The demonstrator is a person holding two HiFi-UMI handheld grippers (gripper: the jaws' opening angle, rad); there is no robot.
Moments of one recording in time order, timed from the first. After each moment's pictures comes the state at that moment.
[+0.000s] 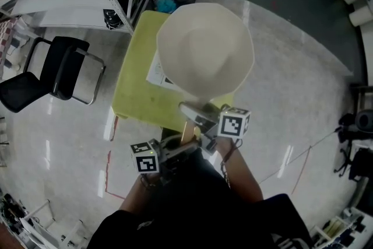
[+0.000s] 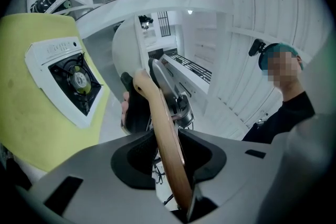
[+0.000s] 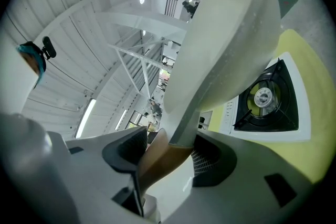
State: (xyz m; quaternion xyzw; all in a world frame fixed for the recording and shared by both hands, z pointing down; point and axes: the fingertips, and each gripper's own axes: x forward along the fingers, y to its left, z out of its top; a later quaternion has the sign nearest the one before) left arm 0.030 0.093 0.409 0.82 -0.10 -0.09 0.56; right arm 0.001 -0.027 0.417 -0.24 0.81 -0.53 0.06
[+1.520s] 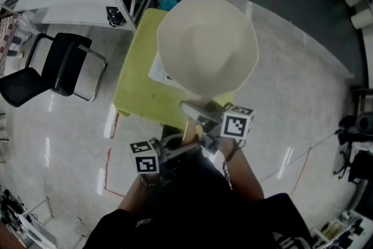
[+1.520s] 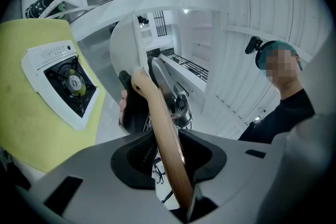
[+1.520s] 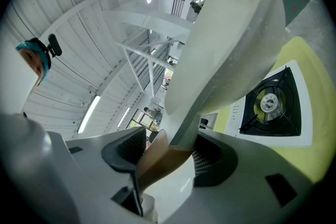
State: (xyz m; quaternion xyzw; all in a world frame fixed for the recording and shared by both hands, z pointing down) left arm 0.029 0.101 0.386 0.83 -0.10 -0.09 0.54; right arm -0.002 -0.020 0.390 -0.23 0.83 -0.51 0.06
